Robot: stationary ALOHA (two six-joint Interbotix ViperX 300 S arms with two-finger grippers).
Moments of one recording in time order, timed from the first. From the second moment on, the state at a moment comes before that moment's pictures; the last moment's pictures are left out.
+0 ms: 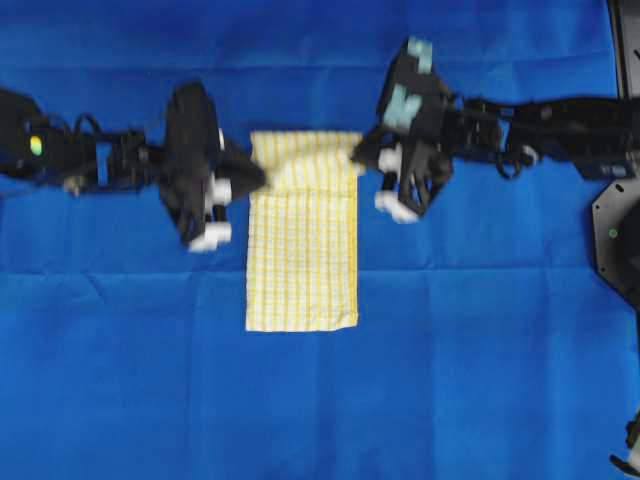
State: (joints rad) left arm 0.07 0.04 0.85 -0.06 -0.34 -0.04; right arm -0.18 -0.06 0.80 0.22 -0.01 0.09
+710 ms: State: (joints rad) left arm -0.17 0.04 0.86 -0.06 -0.34 -0.12; right arm 0.10 -0.05 0.80 0.33 -0.01 0.09
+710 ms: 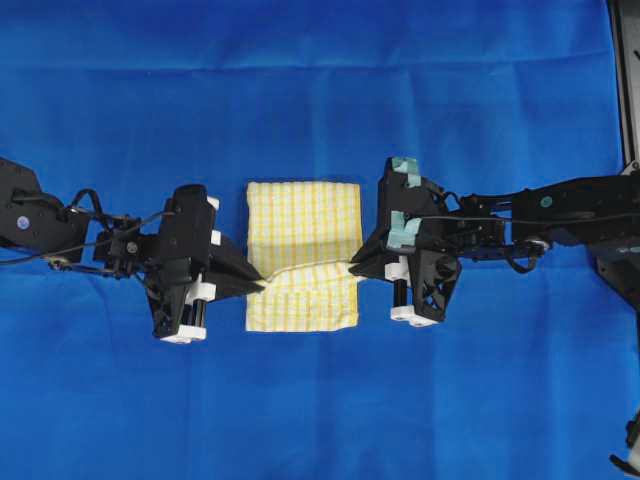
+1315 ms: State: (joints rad) left arm -0.19 0.11 0.84 -0.06 -0.34 -0.13; right arm 0.15 0.04 0.77 0.34 -0.02 0.09
